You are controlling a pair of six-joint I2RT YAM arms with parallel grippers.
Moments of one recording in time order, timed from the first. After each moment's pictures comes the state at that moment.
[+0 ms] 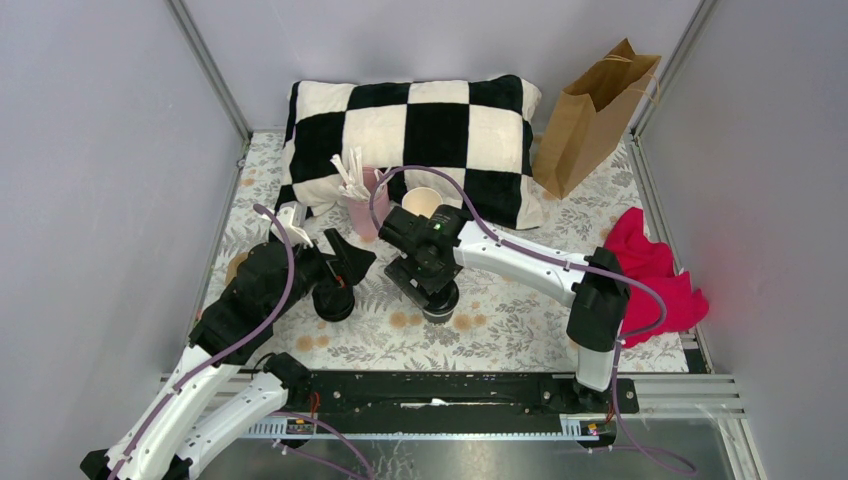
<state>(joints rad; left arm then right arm) -0.60 0.58 0.83 -0.60 -0.05 -0.67 1.06 1.86 1.70 -1.18 0.12 0.25</state>
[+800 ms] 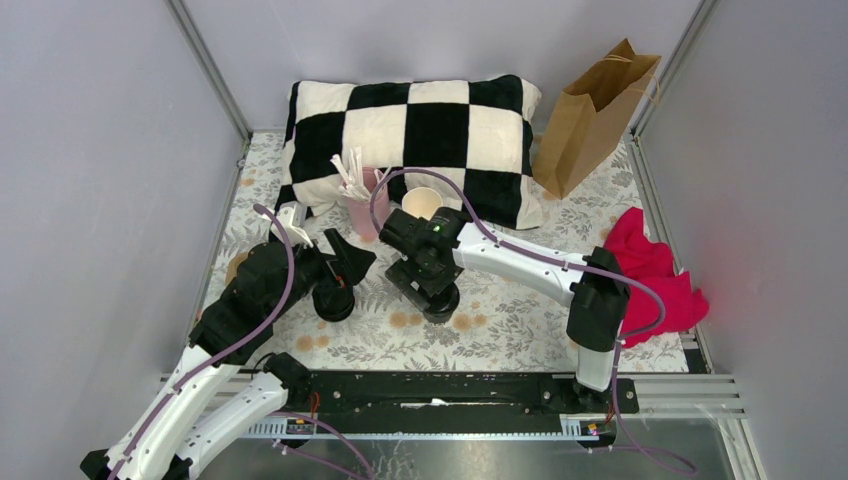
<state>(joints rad) -0.60 0.58 0.83 -0.60 -0.05 -0.67 1.06 1.86 1.68 -1.17 0.12 0.24</state>
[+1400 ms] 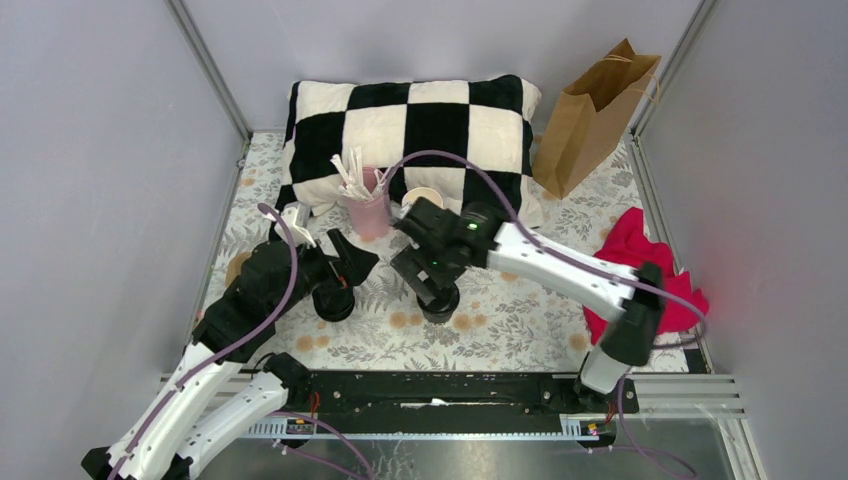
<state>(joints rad) -0.60 0.59 0.82 -0.60 -0.03 -0.69 1.06 1.75 1.69 -1.16 0.13 0.25</state>
